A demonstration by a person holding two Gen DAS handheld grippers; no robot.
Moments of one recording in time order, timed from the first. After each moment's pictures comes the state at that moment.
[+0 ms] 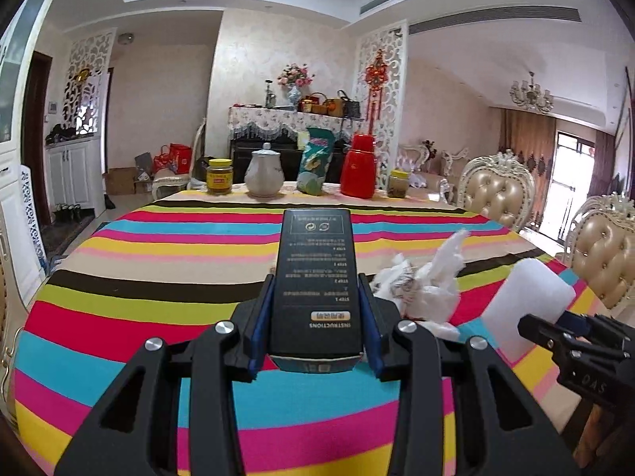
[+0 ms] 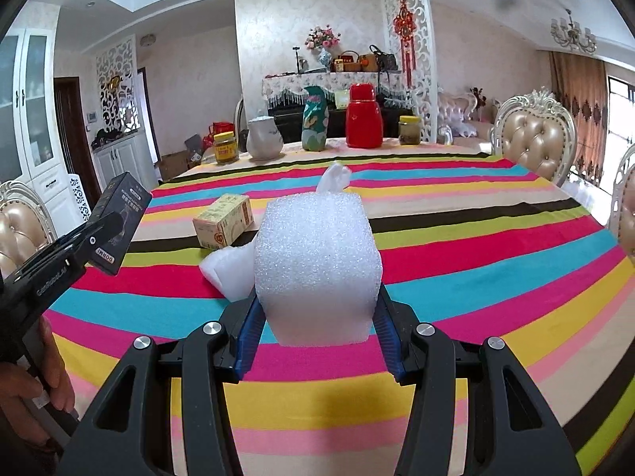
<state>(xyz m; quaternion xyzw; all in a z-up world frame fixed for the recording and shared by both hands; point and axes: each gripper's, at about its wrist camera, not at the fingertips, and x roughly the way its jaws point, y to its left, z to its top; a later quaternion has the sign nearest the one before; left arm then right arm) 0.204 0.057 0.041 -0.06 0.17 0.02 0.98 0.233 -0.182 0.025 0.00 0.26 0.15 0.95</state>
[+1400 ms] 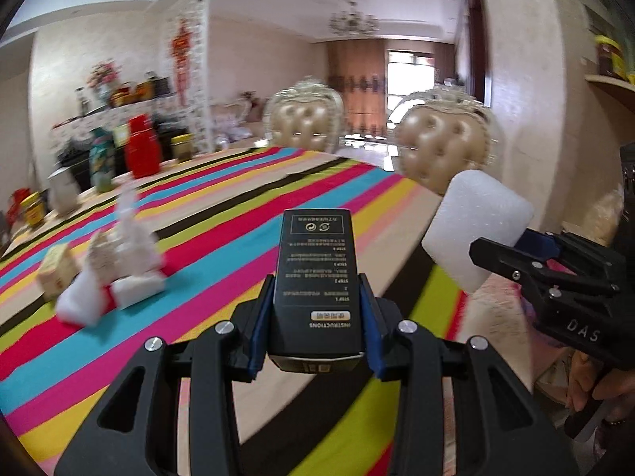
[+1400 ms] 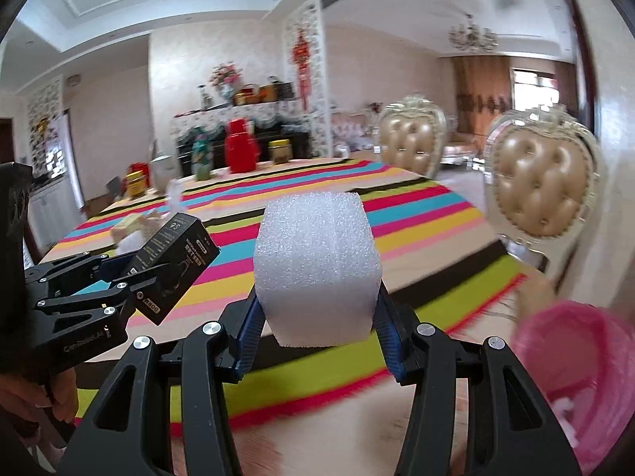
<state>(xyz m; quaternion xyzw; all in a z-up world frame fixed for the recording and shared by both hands) 0.139 -0.199 0.024 0.08 0.23 -0.29 0.92 0.068 -0.386 0.026 0.04 0.21 -0.03 0.98</state>
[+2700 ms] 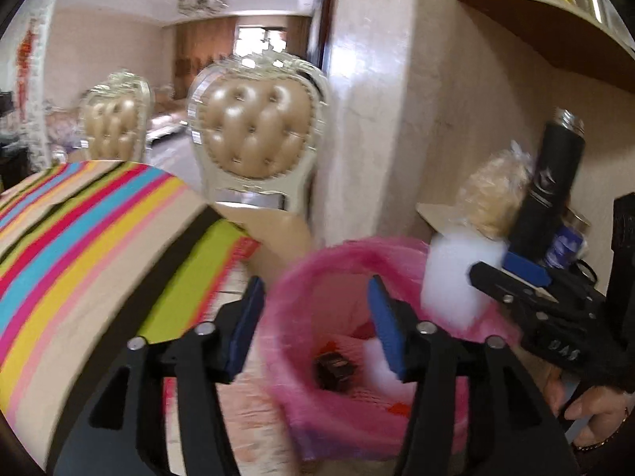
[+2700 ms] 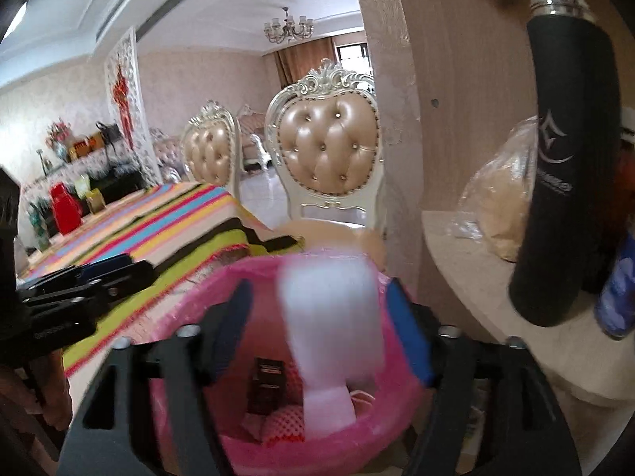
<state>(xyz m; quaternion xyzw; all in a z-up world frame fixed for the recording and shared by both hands) 0.110 -0.481 0.000 0.11 0.25 -0.52 0.81 -0.056 -0.622 -0.010 0.15 0.20 -0.31 0.92</state>
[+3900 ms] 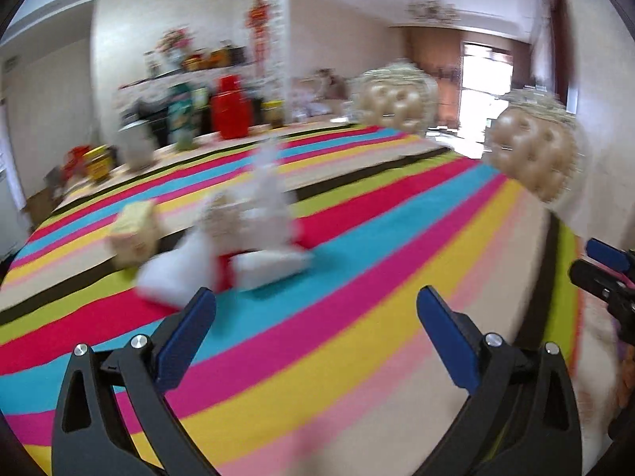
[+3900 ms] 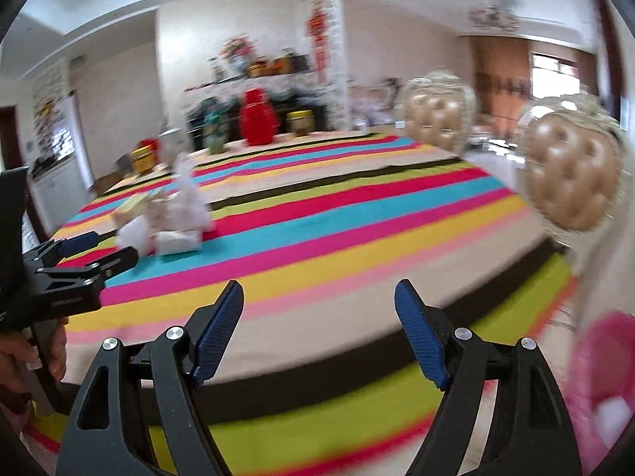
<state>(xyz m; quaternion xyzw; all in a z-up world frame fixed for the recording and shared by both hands) 0.236 -0.074 0.005 0.05 0.28 -0.13 0.95 0.157 -0.316 0.010 0.03 0.27 0.03 0.96</state>
